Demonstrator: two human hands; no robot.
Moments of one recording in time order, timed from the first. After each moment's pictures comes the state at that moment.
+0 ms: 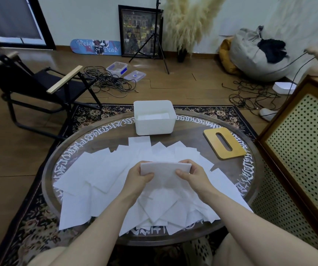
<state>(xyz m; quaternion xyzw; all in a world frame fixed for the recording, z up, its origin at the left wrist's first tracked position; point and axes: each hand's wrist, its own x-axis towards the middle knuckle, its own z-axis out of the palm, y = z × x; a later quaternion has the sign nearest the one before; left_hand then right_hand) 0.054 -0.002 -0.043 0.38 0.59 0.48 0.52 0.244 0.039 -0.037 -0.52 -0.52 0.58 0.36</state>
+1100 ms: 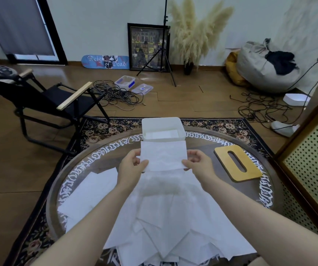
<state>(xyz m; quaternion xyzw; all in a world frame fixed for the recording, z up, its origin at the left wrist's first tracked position) 0.002 0.068 -0.015 0.44 0.64 0.51 0.37 0.206 0.118 0.003 -0.56 -0.50 0.52 0.41</state>
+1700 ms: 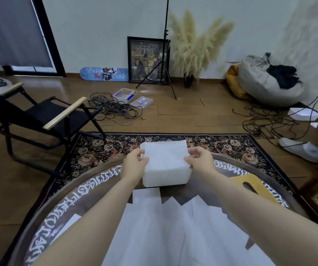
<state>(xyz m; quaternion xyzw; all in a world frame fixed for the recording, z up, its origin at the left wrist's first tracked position) -0.024 0.219 -0.011 0.44 0.71 0.44 0.32 0.175 0.272 -0.001 -0.62 -0.56 0.41 0.37</state>
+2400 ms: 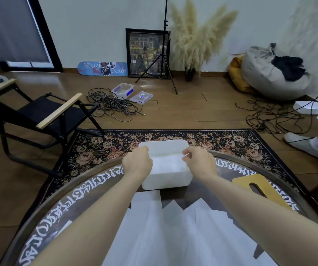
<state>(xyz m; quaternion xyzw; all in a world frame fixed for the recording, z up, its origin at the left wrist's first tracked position) -0.014 0.253 -0.003 0.58 0.80 0.12 0.08 0.165 0.292 -0.010 -0.65 -0.73 0.13 0.19</state>
